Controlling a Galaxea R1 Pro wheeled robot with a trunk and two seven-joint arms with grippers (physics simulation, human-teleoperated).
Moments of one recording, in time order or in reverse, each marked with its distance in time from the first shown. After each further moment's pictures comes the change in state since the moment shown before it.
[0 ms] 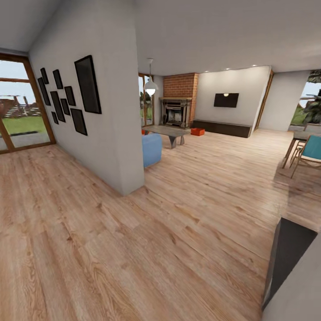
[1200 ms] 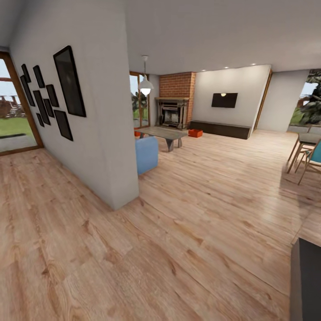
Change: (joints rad) left arm 0.000 0.000 0.000 0.000 0.000 0.000 0.000; right arm -0.001 0.001 0.002 0.000 0.003 -0.007 0.000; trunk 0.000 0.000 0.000
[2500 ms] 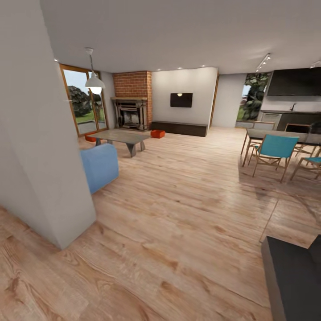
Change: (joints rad) left arm 0.000 0.000 0.000 0.000 0.000 0.000 0.000; right arm 0.000 0.000 0.000 0.000 0.000 0.003 0.009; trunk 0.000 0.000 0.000
